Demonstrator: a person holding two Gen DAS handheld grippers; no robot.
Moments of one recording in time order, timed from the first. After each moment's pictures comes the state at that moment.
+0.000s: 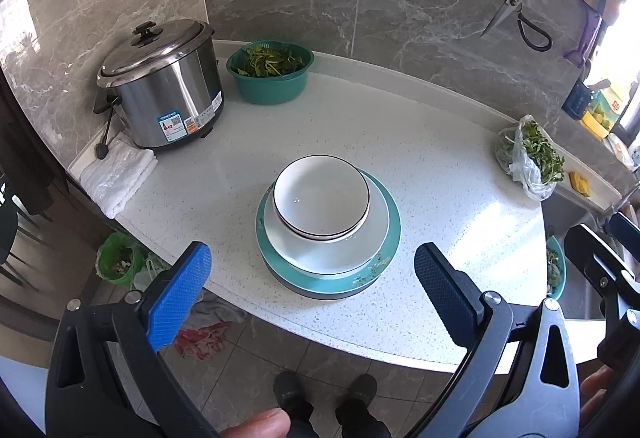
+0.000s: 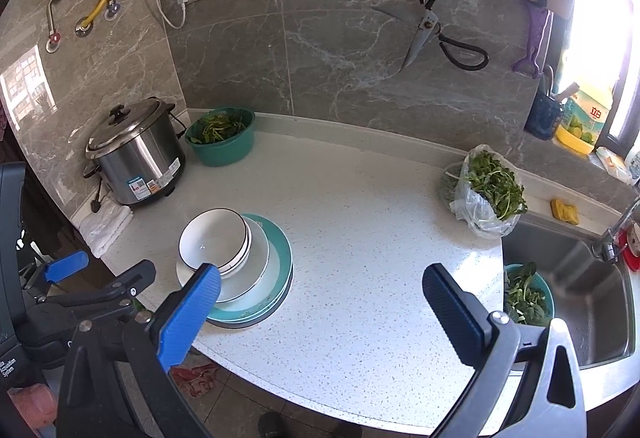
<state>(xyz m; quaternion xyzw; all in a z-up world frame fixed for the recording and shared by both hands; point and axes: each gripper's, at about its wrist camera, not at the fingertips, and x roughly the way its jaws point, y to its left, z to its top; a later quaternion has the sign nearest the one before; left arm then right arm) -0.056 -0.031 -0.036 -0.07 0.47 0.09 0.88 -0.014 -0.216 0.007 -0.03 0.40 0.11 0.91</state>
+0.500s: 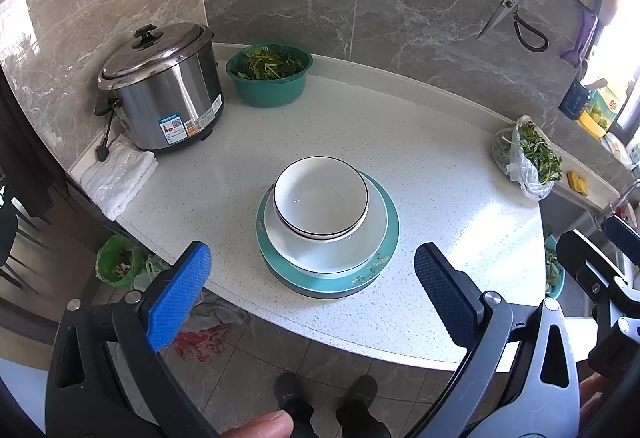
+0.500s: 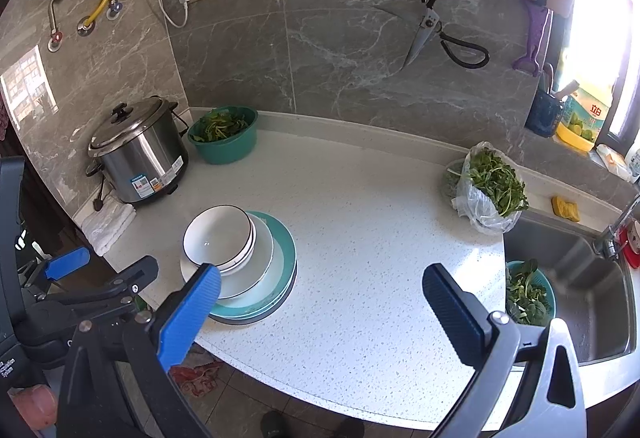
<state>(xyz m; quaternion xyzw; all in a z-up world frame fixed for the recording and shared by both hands) -0.065 -0.032 -0.031 -0.07 0.46 0.09 0.88 -0.018 -0.215 0.008 -0.03 0.40 0.12 0.91</state>
